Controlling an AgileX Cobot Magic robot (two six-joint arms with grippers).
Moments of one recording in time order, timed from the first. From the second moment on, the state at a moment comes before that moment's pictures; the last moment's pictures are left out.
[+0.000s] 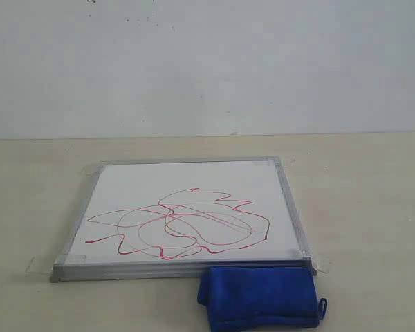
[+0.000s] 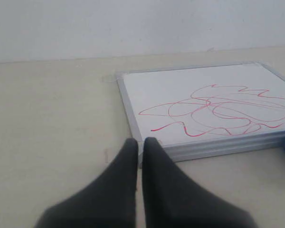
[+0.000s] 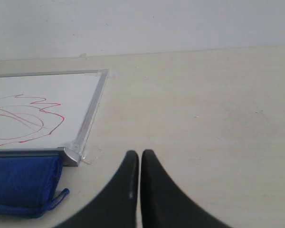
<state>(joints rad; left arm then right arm) -0.04 0.00 0.00 -0.05 0.32 0.04 0.15 0.01 0.00 -0.16 0.34 0.27</state>
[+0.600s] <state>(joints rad) -0.04 0.00 0.00 -0.05 0.32 0.04 0.15 0.01 0.00 -0.28 0.14 0.23</state>
